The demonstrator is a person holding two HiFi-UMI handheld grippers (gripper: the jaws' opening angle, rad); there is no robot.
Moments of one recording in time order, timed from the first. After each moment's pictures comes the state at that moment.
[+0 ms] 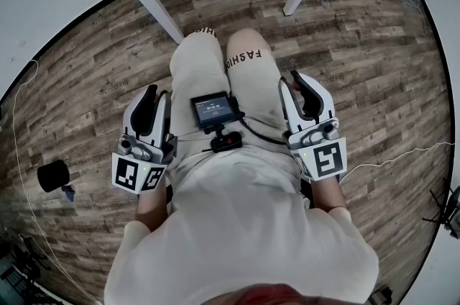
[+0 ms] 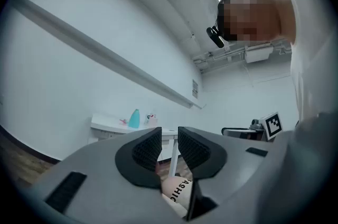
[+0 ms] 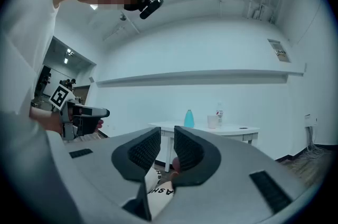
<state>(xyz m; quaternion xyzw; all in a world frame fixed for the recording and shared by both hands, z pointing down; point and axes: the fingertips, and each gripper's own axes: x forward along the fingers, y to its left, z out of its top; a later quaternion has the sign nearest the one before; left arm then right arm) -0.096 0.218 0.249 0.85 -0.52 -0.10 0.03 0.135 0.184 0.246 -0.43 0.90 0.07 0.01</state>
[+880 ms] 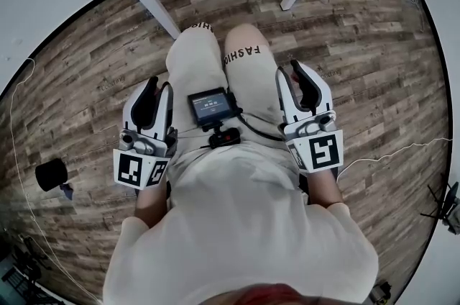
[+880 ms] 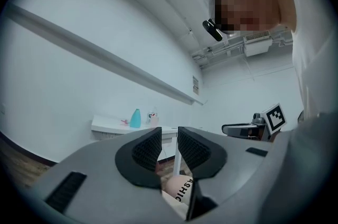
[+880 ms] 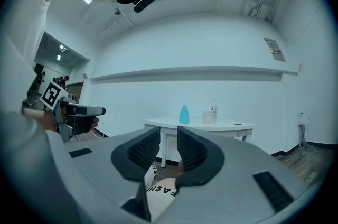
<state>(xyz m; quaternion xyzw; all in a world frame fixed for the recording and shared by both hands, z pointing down) -0.089 0.207 0.249 0.85 -0.53 -0.08 0.01 0.133 0.172 0.250 -0.46 0.89 0.05 -0.01</state>
